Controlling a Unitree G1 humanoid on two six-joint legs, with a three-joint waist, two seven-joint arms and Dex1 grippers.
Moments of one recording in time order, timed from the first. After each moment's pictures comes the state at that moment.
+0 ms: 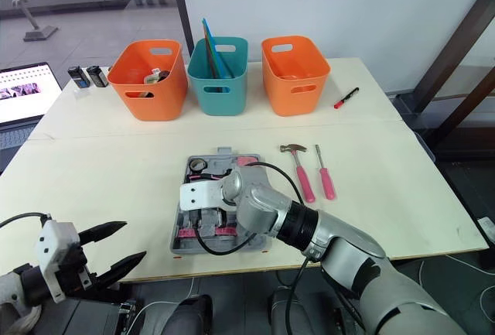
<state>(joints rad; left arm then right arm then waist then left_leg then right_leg) 0.54 0.65 0.44 -0.51 -0.53 0.26 -0.93 -0.93 -0.24 0.92 0.07 -0.37 0.85 0.95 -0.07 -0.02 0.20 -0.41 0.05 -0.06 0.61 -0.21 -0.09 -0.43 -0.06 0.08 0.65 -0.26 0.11</state>
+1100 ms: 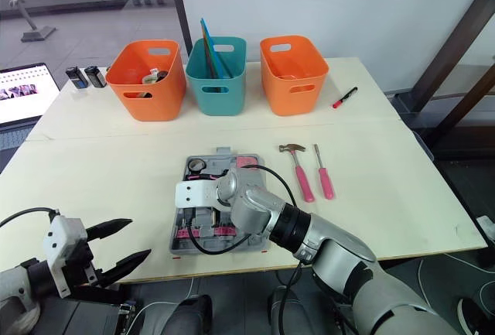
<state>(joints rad) 0.52 0.67 0.42 -0.52 -0.53 0.29 -0.91 -0.91 -0.18 0.89 0.12 -0.37 0.84 0.91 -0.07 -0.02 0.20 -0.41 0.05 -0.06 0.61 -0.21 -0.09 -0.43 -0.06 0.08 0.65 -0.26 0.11</state>
